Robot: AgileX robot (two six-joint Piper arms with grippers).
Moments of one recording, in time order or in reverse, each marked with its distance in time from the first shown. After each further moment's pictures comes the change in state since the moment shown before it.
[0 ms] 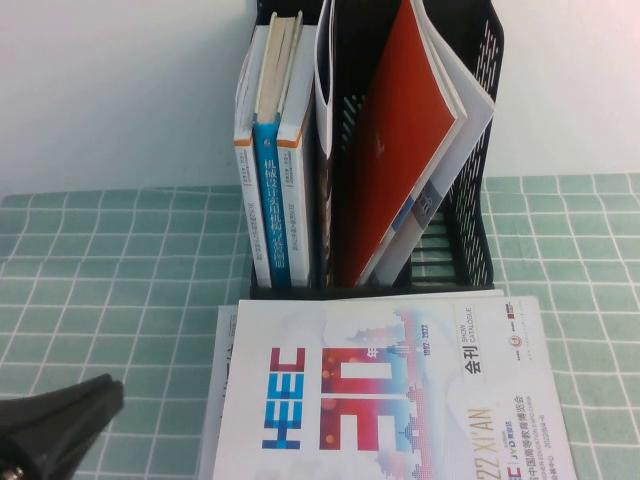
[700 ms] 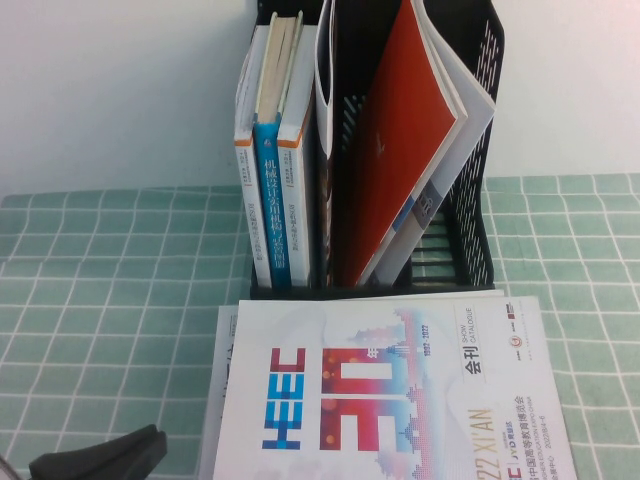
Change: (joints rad) right arm 0.000 -0.422 0.347 0.220 -0.278 0.033; left arm 0.000 0.000 0.270 0.000 -0.361 -0.032
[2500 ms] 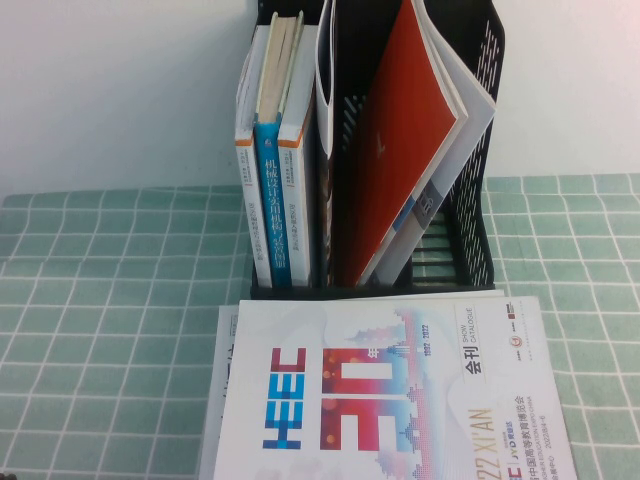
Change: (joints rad) right arm 0.000 0.004 0.000 0.017 0.006 0.000; left arm 0.609 -0.437 0.185 -0.332 0.354 0.362
